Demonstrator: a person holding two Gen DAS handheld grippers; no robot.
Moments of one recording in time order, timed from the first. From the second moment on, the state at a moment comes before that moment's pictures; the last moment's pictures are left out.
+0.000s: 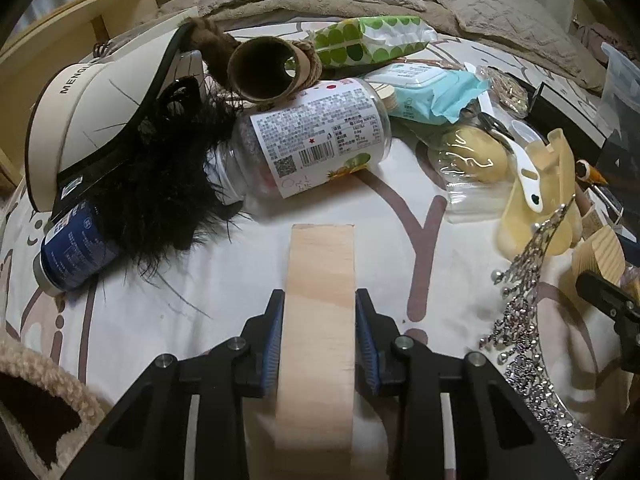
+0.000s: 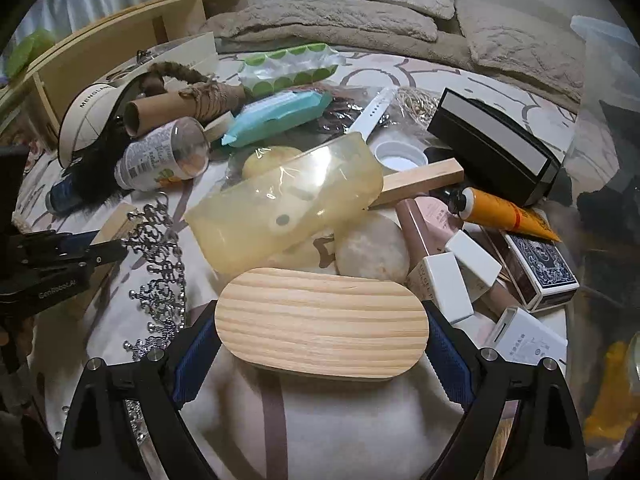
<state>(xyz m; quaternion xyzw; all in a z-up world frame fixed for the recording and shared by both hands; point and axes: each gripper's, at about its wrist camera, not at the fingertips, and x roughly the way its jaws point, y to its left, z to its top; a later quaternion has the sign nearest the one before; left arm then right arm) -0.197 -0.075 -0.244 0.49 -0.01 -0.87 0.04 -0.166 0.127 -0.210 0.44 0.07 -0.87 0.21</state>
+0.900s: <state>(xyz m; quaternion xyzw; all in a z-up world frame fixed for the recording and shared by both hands) -0.132 -0.032 -0.165 0.40 -0.01 -0.92 0.02 -0.128 0.142 -0.153 0.37 0.05 -0.90 0.23</state>
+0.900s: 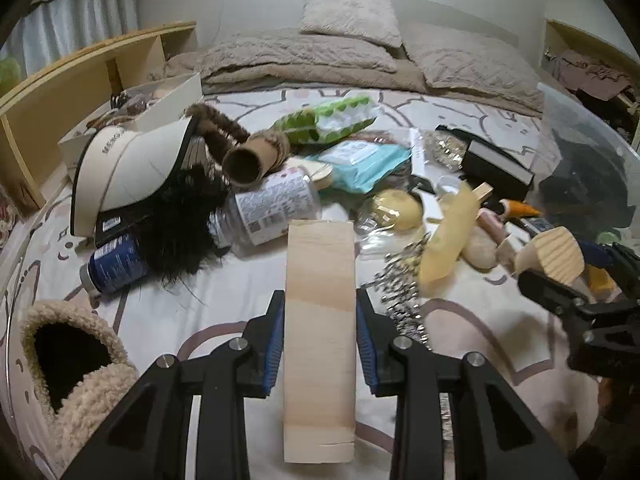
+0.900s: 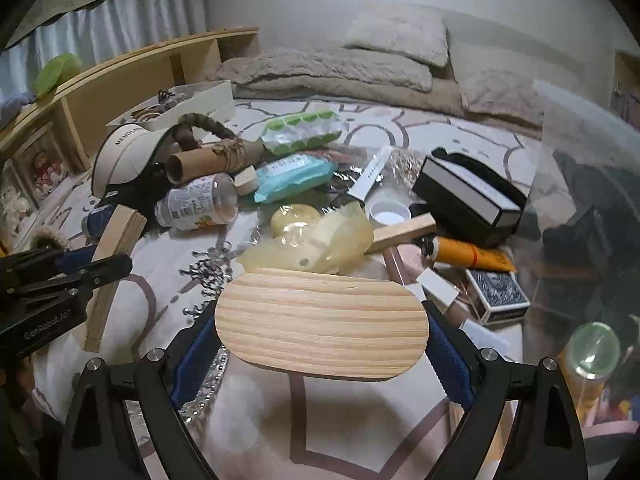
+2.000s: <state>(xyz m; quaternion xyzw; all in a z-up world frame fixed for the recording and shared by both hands) -0.042 0.040 -0.018 0.27 -0.03 -0.96 -0.02 -0.033 0.207 -0.013 0.24 0.04 -0.94 0.24</state>
